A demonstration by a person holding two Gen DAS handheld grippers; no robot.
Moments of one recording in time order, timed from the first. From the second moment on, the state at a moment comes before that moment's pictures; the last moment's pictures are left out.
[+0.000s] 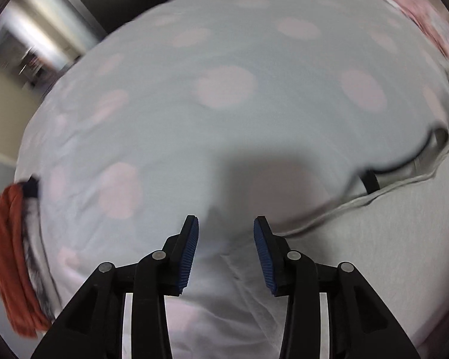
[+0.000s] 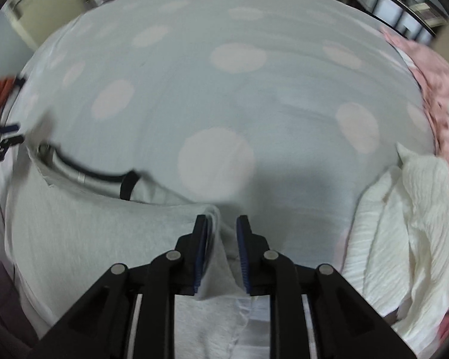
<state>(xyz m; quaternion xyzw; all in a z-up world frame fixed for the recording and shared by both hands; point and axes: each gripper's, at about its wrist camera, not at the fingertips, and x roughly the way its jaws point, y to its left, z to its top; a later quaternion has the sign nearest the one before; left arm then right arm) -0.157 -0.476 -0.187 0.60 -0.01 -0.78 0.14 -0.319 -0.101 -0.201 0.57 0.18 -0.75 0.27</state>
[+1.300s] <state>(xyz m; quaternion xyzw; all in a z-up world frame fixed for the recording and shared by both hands) 0.040 -0.404 -0.233 0.60 0.19 -0.76 0.16 -0.144 0.060 -0.251 0.59 -0.22 -0.76 0.13</state>
